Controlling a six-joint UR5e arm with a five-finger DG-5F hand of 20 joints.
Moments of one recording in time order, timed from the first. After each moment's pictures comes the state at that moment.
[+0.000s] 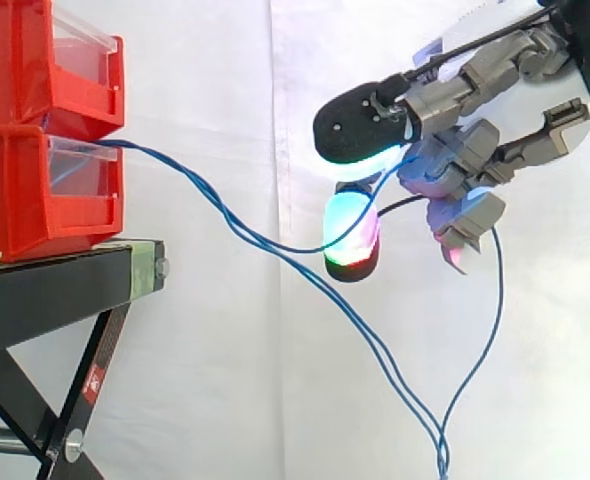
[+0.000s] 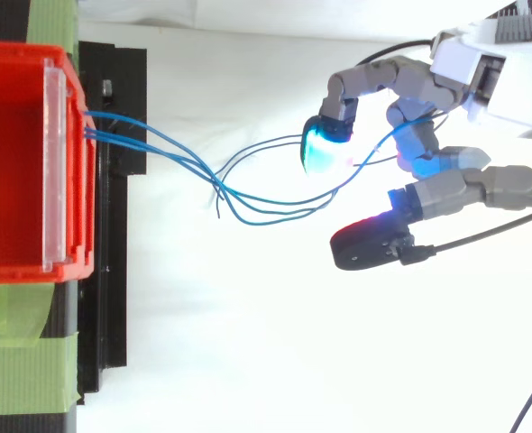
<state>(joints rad) 0.22 -1.82 -1.56 -3.30 -1.06 -0.54</state>
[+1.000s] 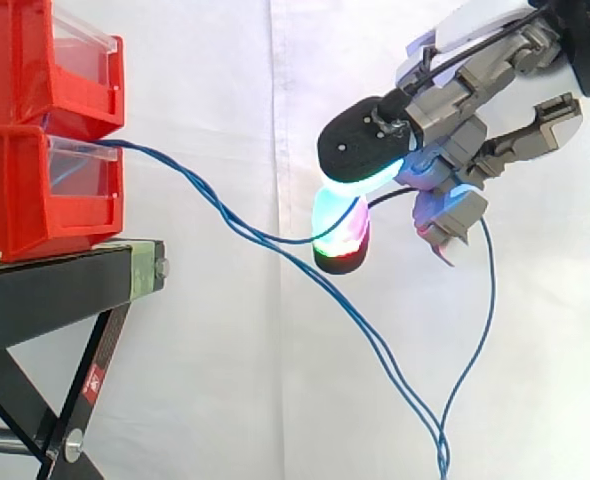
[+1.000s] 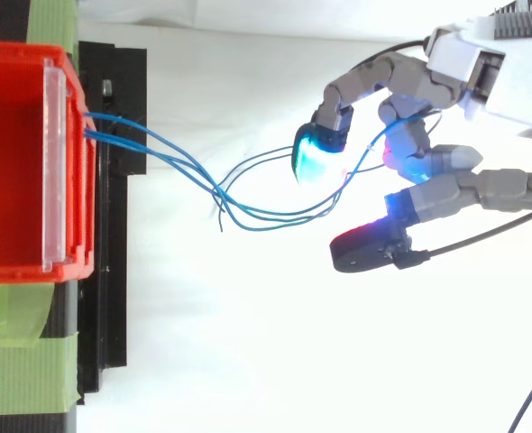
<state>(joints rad) 0.21 -1.82 -1.56 -3.27 -1.06 -0.56</state>
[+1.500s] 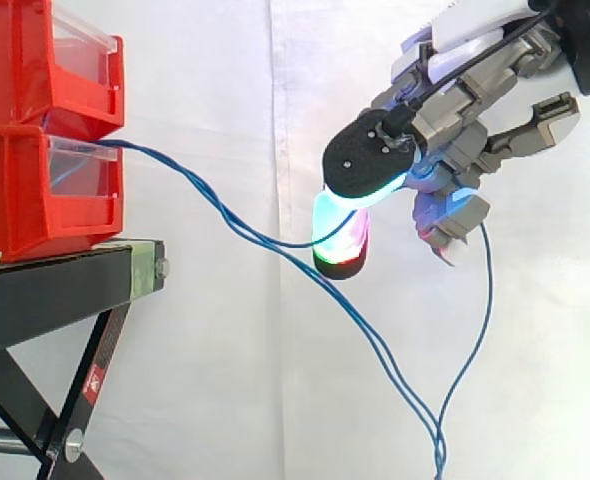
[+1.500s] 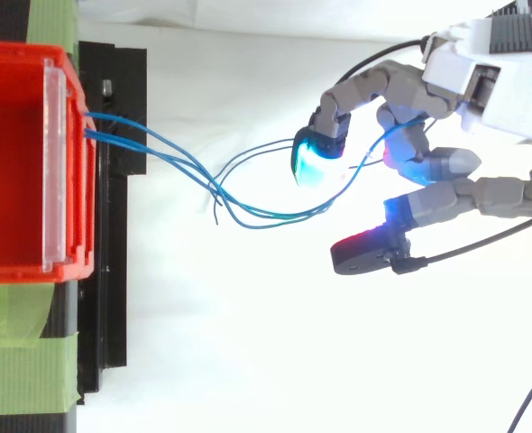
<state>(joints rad) 0.21 -1.82 -1.56 -3.26 -1.08 -0.64</state>
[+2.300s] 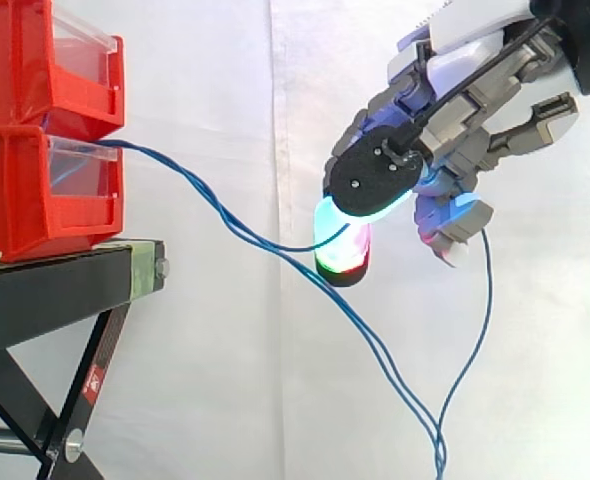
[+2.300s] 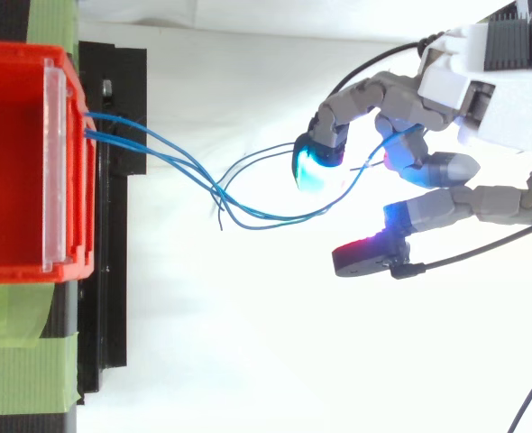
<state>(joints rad) 0.21 -1.82 -1.56 -3.26 -1.10 -0.72</state>
